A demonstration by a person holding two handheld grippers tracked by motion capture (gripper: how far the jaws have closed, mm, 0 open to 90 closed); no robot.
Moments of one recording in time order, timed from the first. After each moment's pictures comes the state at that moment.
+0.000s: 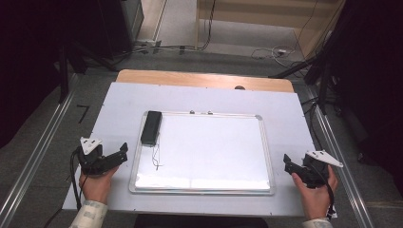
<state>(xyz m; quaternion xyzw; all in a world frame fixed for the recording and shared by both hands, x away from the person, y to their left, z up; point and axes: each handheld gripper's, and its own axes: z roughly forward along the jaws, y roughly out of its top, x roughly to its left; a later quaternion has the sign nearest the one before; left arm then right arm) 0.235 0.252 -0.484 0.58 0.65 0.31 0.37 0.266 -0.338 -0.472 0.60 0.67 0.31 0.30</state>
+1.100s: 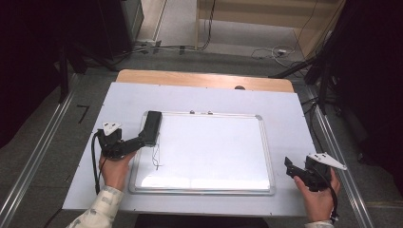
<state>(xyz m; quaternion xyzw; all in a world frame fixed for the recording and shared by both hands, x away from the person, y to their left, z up) 0.281 0.215 -0.468 0.60 0.64 0.28 0.39 0.258 -0.341 -0.470 0.60 0.68 0.31 0.29</state>
